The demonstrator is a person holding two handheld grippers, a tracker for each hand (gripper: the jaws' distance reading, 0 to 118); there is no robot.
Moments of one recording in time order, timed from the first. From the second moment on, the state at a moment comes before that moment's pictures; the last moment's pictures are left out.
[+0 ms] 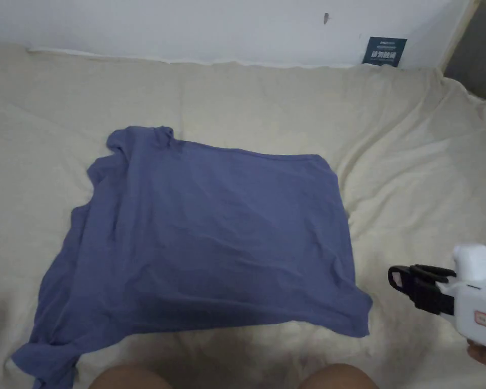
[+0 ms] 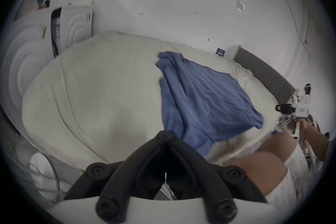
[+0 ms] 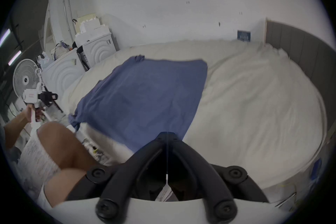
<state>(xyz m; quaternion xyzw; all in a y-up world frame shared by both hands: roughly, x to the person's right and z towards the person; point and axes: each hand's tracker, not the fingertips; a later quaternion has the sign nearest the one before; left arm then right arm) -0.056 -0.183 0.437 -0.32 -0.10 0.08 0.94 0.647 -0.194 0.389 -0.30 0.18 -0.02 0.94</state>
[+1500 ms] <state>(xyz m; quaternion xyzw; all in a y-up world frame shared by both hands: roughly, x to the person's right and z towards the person) -0.081 -0.202 0.145 -0.29 -0.09 0.13 0.94 0.607 -0.260 -0.054 -0.41 0.14 0.11 0.89</state>
